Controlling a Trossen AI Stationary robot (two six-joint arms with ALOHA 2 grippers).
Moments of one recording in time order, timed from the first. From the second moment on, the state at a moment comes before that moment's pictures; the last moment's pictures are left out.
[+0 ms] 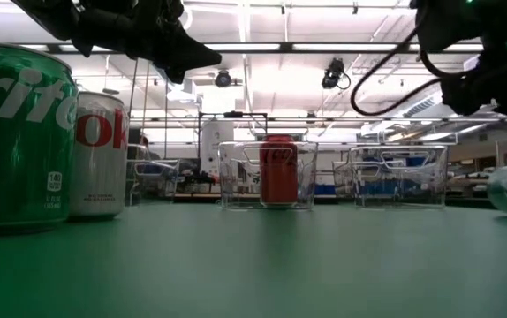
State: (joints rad) left arm 0.23 1.10 0.63 0.29 0.16 0.07; right arm 0.21 1.27 0.79 -1.21 -0.16 1.24
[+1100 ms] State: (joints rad) left arm 0.23 1.10 0.63 0.26 0.16 0.15; right arm 0.21 1.37 0.81 -1.06 0.08 2.09
